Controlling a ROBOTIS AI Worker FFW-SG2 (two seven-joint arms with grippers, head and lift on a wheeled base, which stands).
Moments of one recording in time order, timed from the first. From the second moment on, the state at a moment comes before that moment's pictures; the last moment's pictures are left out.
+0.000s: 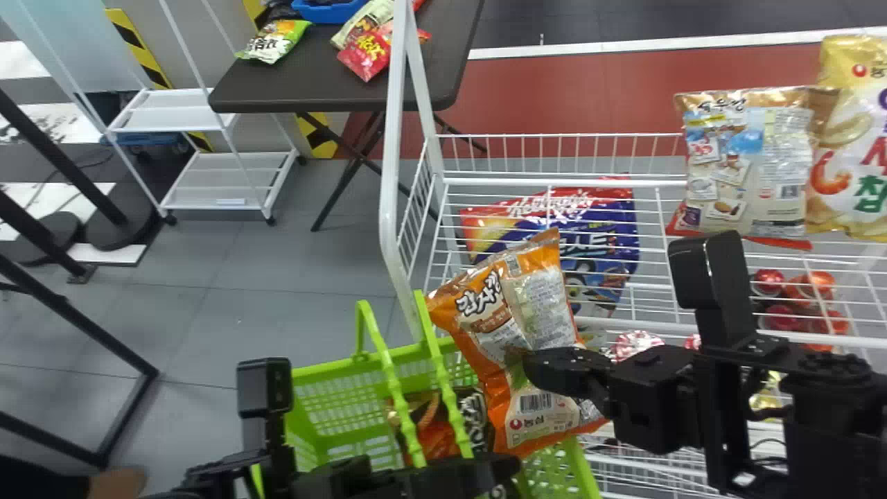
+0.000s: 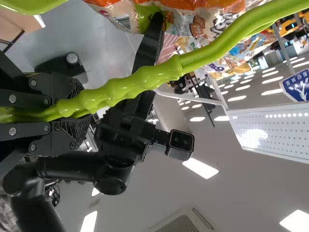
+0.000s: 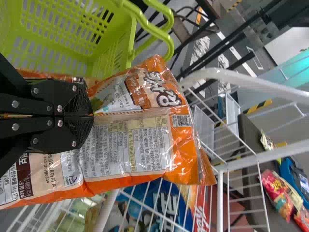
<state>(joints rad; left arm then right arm) 0.48 0.00 0.31 -2.18 0.27 1.27 -1.54 0.16 -0.28 0.30 -2.28 -0.75 1.16 0.05</state>
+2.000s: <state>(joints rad) 0.50 0.00 0.33 -2.19 0.28 1.27 -1.55 0.06 -0.28 -0.07 -1.91 -0.90 0.93 0.13</state>
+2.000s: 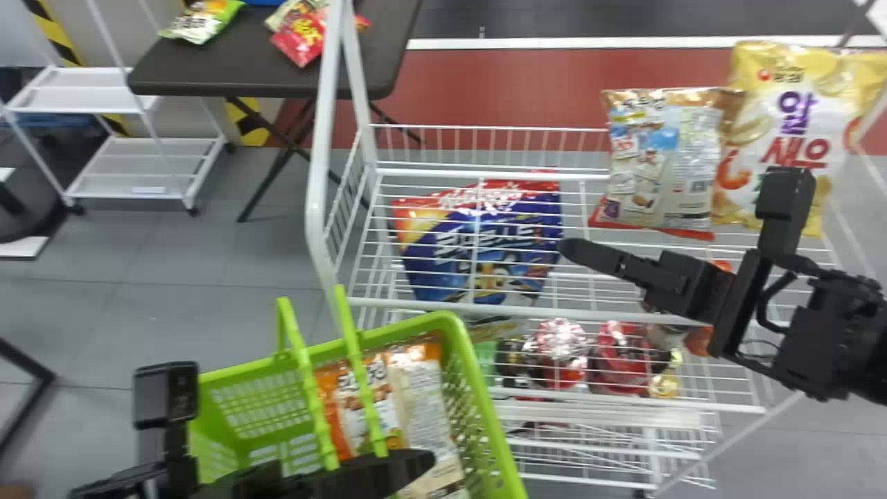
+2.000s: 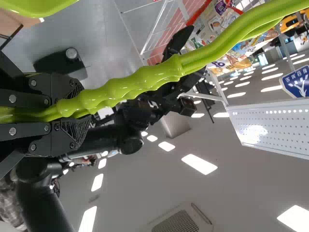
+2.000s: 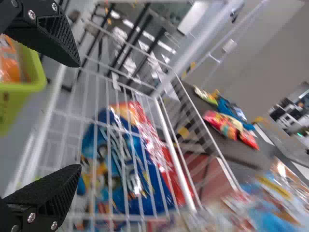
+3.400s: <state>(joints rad) 0.53 0.00 0.37 -2.21 0.30 1.27 -1.57 -0.17 -0.25 0.19 -1.57 -0.42 0.40 -0.06</state>
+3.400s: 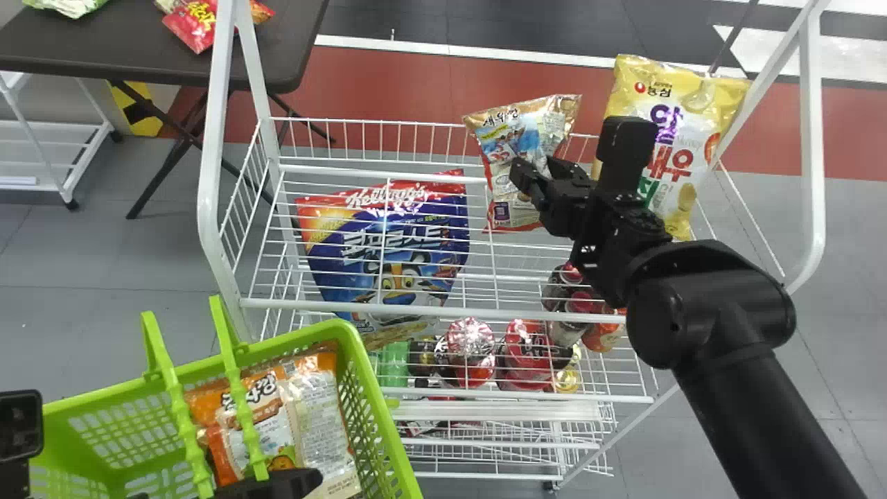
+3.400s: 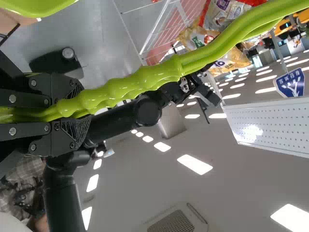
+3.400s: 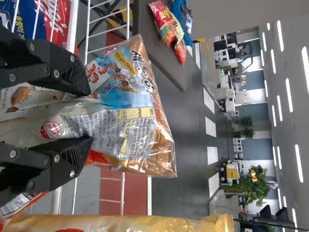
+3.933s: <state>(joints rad) 0.53 0.00 0.36 -2.21 0.30 1.27 -1.56 -0.01 -0.30 0.10 -1.92 -0.60 0.55 -0.01</state>
